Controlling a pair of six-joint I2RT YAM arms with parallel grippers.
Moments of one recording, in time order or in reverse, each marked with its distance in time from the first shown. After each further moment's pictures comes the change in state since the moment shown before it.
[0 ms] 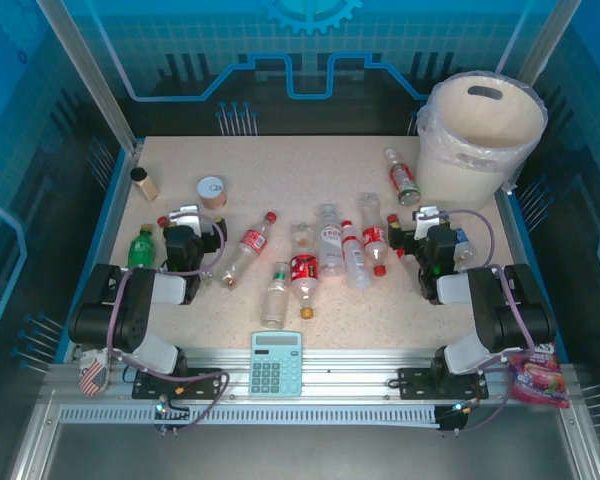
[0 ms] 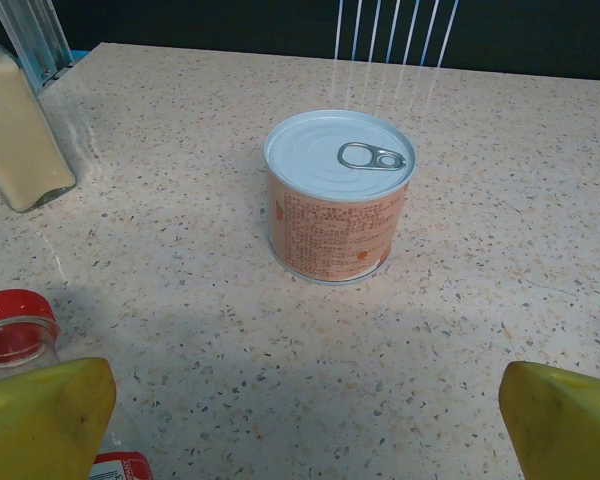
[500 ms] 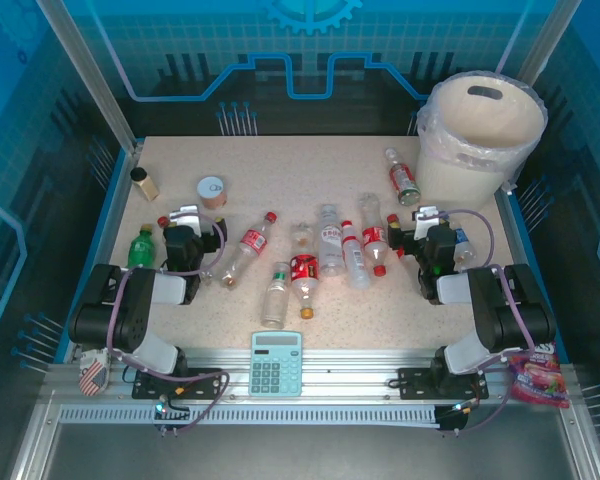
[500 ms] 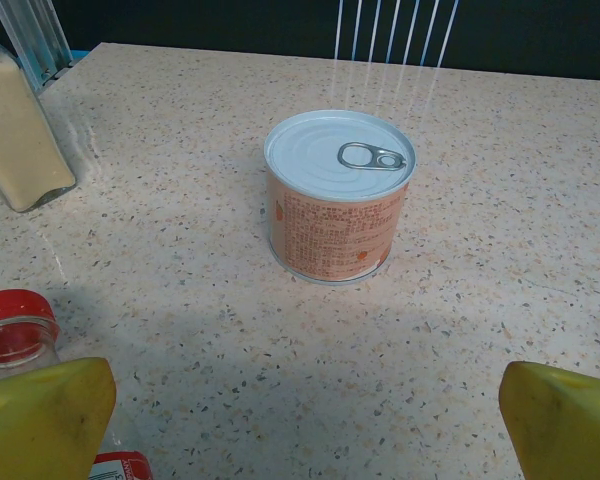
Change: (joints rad) left arm 0.000 0.000 0.000 0.000 0.000 0.000; right arm 0.000 0.000 0.000 0.000 -0.010 -0.003
